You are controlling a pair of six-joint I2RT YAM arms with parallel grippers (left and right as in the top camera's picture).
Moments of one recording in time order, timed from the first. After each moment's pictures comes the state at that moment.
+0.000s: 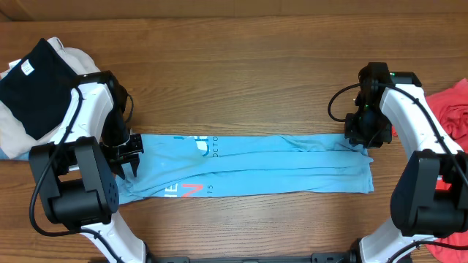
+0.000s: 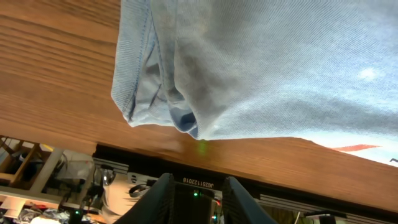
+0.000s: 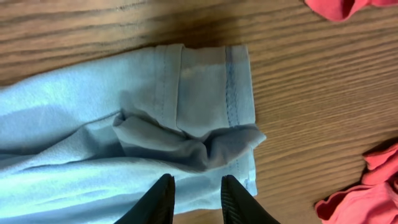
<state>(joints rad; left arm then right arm) 0.15 1.96 1.42 -1.56 -0.06 -0.20 -0.06 1.83 1.35 -1.22 0.11 0.15</state>
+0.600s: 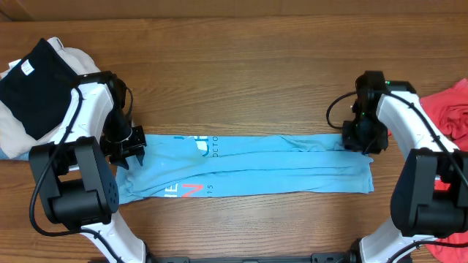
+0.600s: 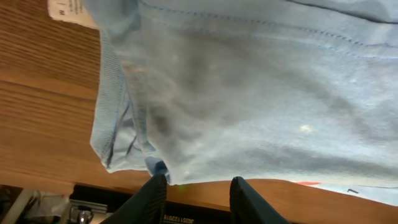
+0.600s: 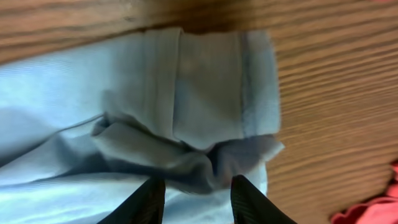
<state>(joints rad) 0.15 1.96 1.42 -1.42 0.00 -0.20 -0.06 1.83 1.23 -1.12 0.11 0.15</state>
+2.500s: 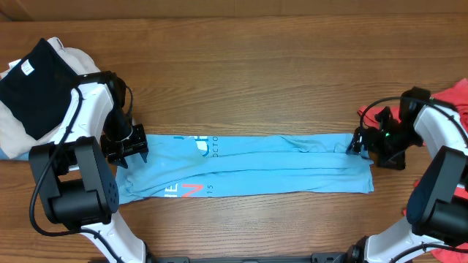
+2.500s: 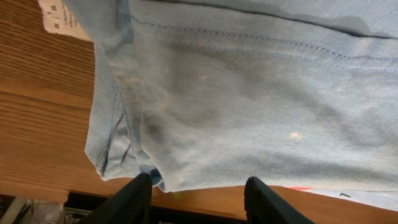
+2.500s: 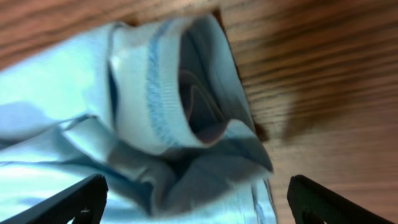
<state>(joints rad) 0.15 1.96 1.42 -1.40 0.02 -0.20 -0.34 1.82 1.15 -1.05 -0.22 -0.05</state>
